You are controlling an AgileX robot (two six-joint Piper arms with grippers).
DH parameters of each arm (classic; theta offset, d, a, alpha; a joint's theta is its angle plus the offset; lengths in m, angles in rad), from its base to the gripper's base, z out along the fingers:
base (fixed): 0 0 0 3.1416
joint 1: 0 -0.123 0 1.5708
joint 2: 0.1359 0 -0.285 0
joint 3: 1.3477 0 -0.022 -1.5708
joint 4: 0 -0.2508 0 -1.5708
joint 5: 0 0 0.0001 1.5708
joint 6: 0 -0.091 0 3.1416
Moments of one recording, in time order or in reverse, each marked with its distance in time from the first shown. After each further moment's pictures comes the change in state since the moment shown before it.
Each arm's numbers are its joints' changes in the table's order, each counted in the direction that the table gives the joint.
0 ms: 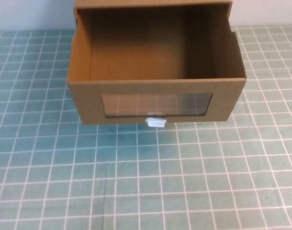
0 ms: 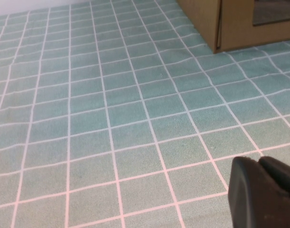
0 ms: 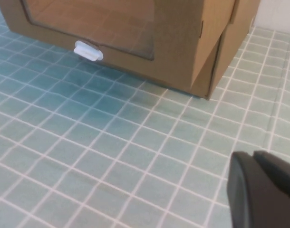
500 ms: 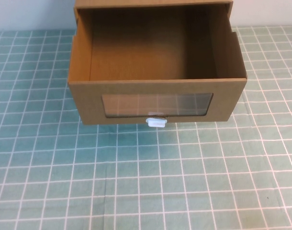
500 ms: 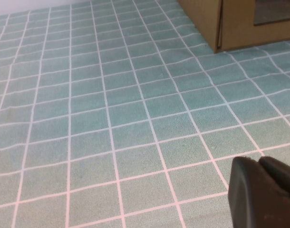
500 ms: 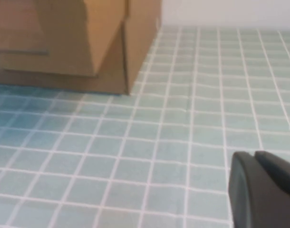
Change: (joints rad) right arm 0.070 -0.256 0.185 0.355 0.075 -0.446; left arm 0.000 0.000 0.000 0.000 0.000 0.000
